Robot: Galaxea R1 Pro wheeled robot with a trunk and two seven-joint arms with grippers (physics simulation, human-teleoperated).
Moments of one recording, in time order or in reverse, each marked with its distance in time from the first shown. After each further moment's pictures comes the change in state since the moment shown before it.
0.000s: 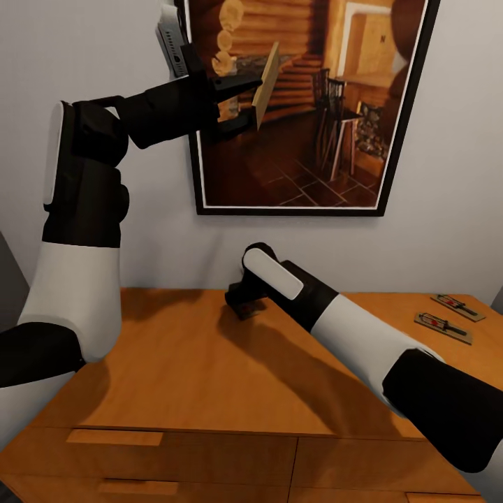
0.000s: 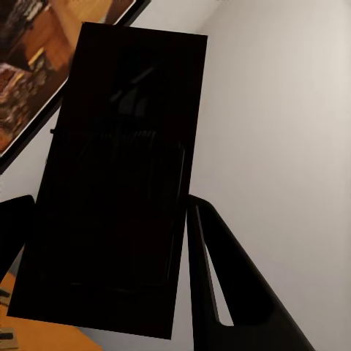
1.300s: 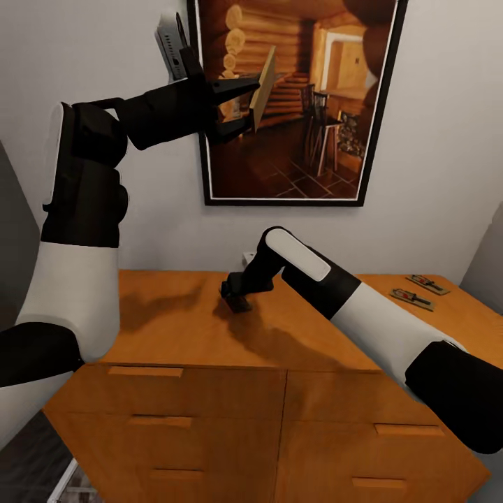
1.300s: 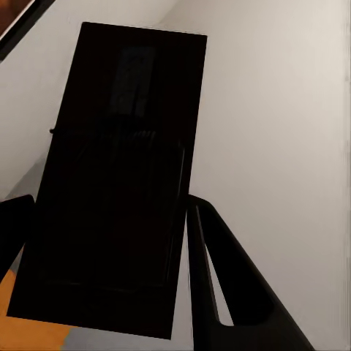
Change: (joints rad) left arm 0.001 0.008 0.000 0.008 -0.001 0.001 0.000; right arm -0.045 -0.098 -0.002 -0.116 -0.301 -0.014 -0.006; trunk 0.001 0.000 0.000
